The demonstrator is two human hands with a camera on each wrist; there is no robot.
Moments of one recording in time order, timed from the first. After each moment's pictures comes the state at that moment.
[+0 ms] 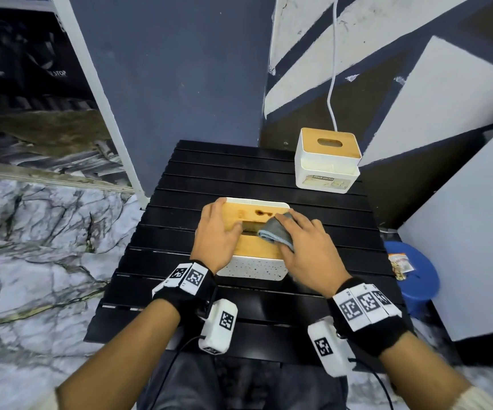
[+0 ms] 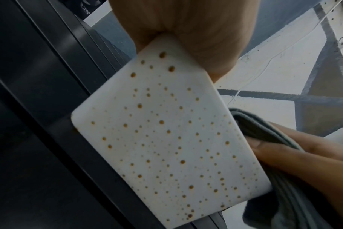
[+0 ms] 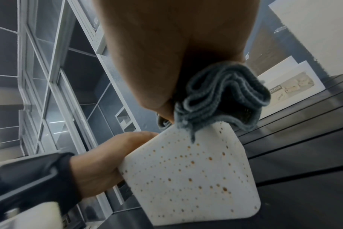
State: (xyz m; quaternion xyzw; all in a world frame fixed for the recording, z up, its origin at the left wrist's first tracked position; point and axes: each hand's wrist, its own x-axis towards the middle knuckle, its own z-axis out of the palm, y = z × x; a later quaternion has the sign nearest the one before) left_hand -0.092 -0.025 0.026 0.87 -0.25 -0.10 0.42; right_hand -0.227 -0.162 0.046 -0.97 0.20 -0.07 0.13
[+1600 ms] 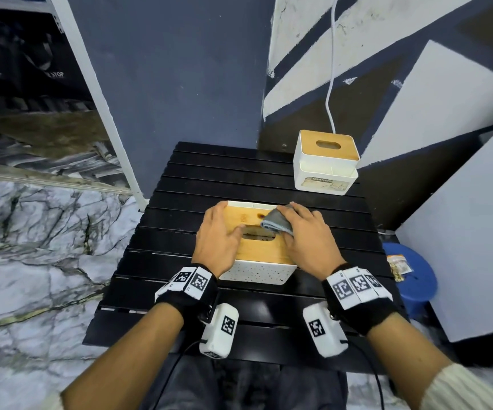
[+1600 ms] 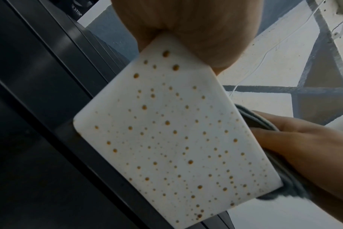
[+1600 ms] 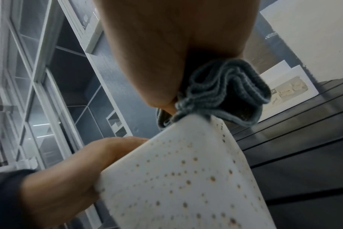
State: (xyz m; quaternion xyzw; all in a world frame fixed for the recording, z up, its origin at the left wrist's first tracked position) left_hand -0.096 -0.025 0.025 0.87 -0.25 -0.10 0.42; right_hand -0.206 -0.177 0.047 -0.96 0.22 -0.07 0.13
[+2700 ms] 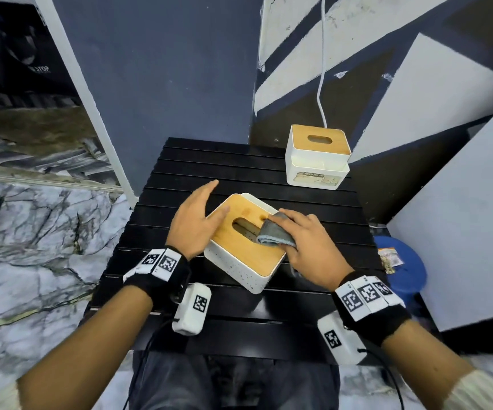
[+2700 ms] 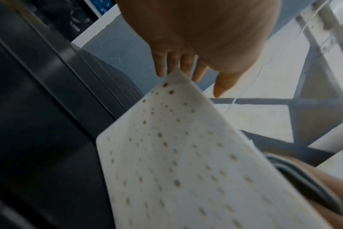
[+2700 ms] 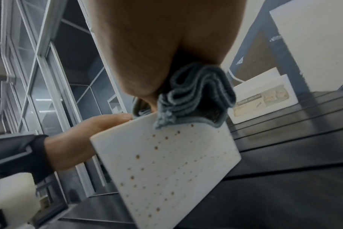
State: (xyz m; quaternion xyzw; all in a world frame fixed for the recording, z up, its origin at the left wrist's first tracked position) left_hand -0.062 -0.012 0.036 0.85 -0.32 -0.09 0.42; right_hand -0.234 -0.184 0.043 -0.97 0.14 -0.08 0.16
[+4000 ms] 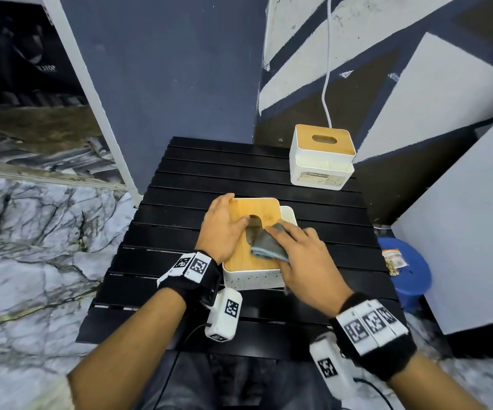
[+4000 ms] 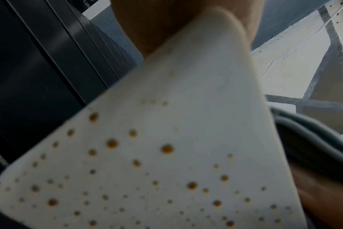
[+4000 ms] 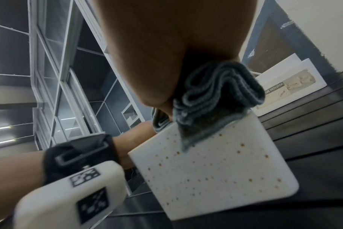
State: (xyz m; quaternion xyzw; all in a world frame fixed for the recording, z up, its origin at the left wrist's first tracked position) left_hand -0.088 -0.044 0.025 0.85 -0.26 -0.14 0.43; right_hand -0.248 -0.151 0.041 -0.98 0.16 -0.06 0.13
